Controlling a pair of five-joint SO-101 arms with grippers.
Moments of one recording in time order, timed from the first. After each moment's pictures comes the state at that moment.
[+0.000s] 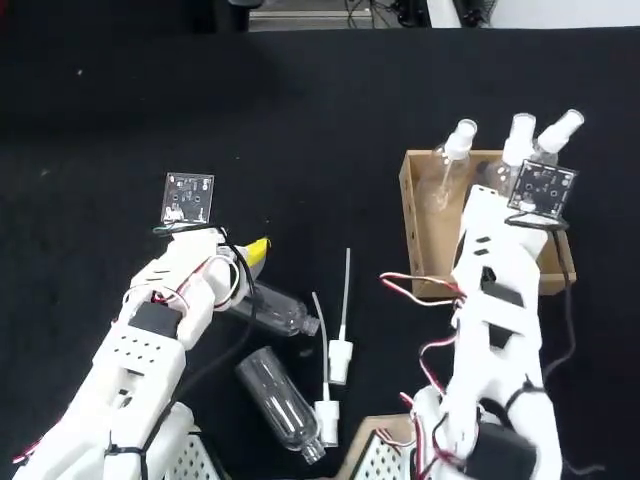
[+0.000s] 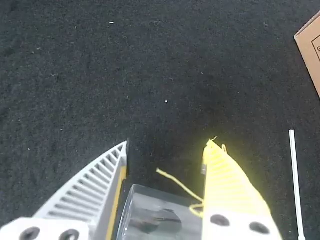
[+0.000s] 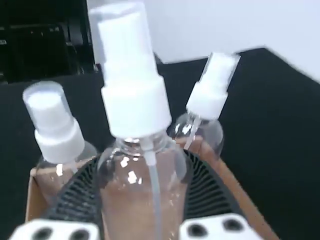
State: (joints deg) left arm 10.1 -50.8 74.2 23.3 7.7; right arm 21.2 -25.3 70.3 -17.2 3.6
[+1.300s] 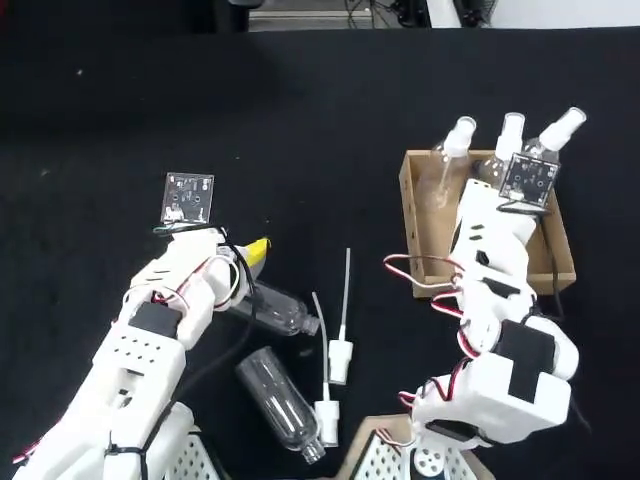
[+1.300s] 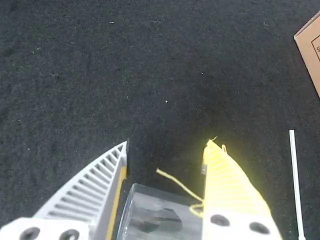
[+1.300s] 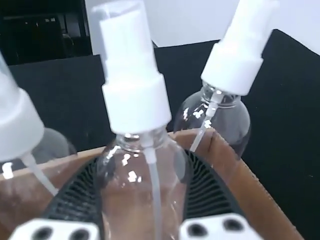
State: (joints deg) left arm 10.1 -50.8 74.2 23.3 7.7; right arm 20.7 3.6 60.2 -36.3 3.6
